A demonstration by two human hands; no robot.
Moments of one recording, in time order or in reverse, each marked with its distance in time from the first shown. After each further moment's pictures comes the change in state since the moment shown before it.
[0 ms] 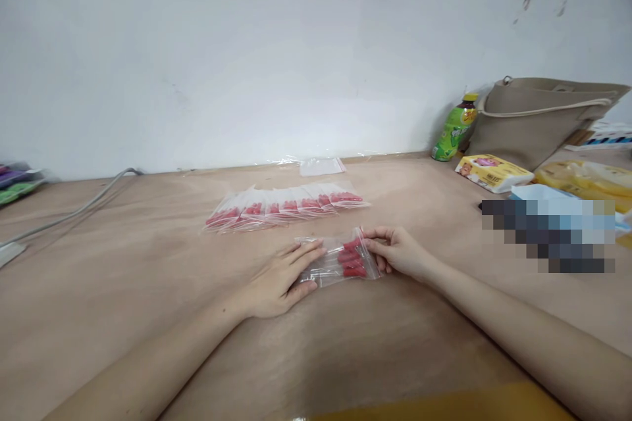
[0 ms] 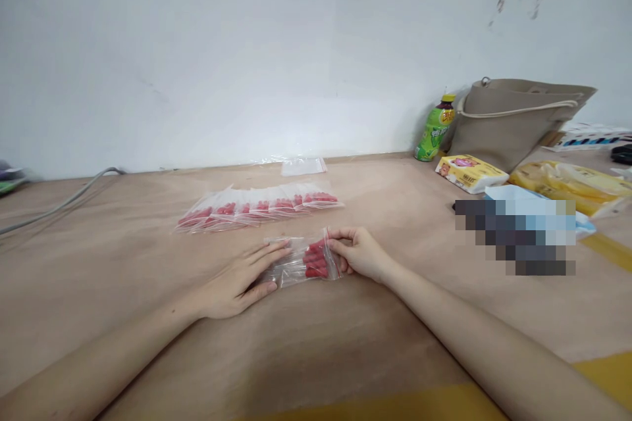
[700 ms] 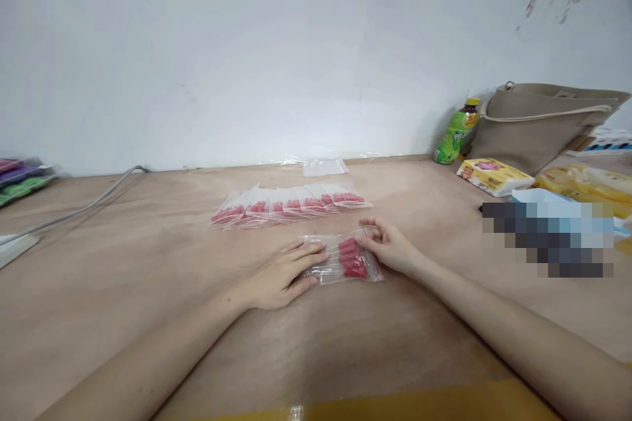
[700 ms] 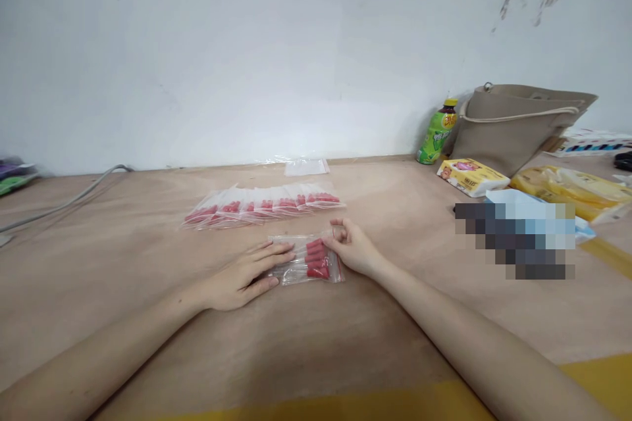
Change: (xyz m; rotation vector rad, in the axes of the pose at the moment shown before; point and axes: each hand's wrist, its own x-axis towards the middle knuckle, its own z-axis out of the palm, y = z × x) left_hand -0.001 -0.005 0.001 0.021 -0.003 0.078; right_hand 0.013 0.005 0.007 -0.091 0.123 -0.108
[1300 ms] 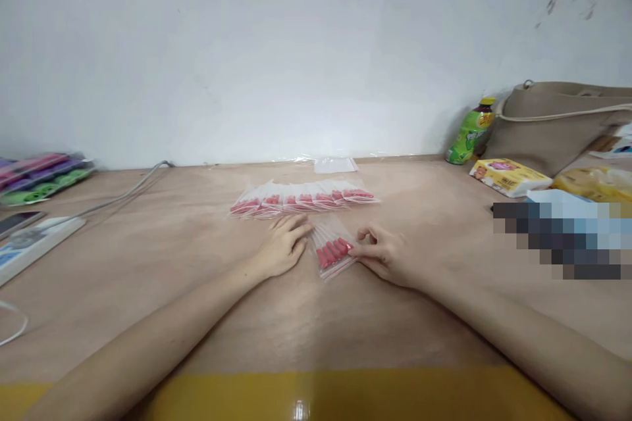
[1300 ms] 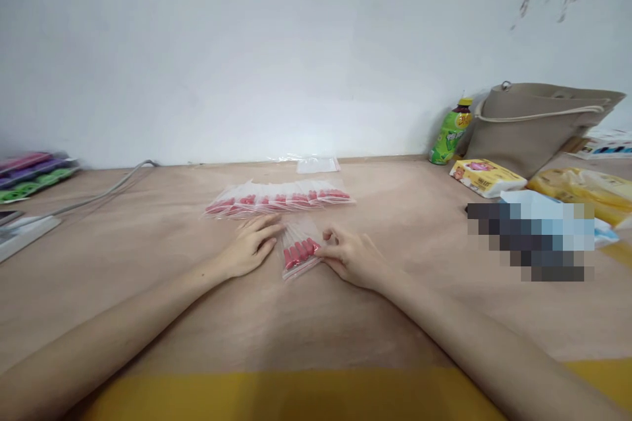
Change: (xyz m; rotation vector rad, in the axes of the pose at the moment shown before) left_hand -0.003 -0.020 0.005 0.148 0.380 -0.216; right_hand -0.021 0.004 0.006 -0.862 -0.043 -0.934
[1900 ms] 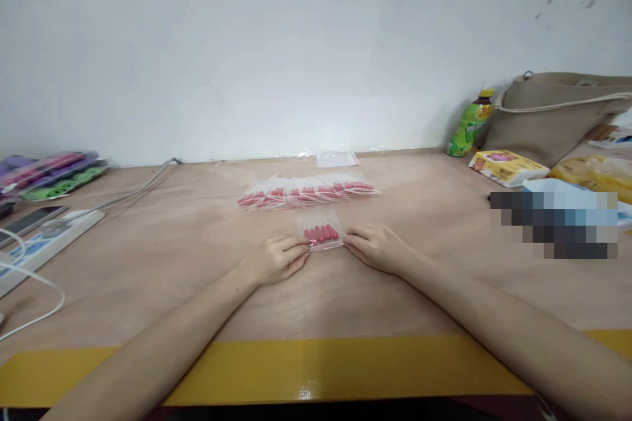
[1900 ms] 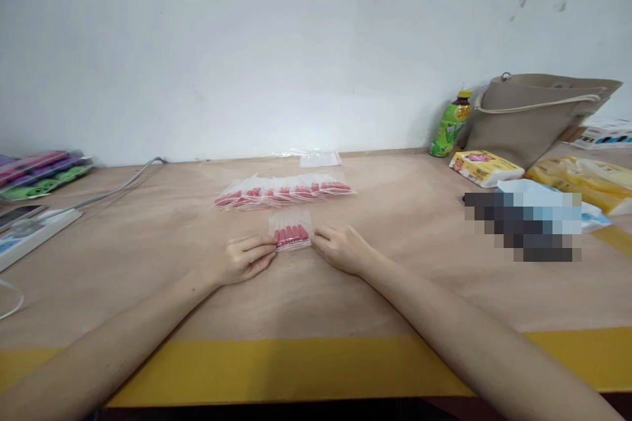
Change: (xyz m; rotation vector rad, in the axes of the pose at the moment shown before) left_hand -0.035 0.006 -0.008 0.117 0.186 0.413; right_hand 0.015 -0.017 0.010 -0.275 0.062 -0.211
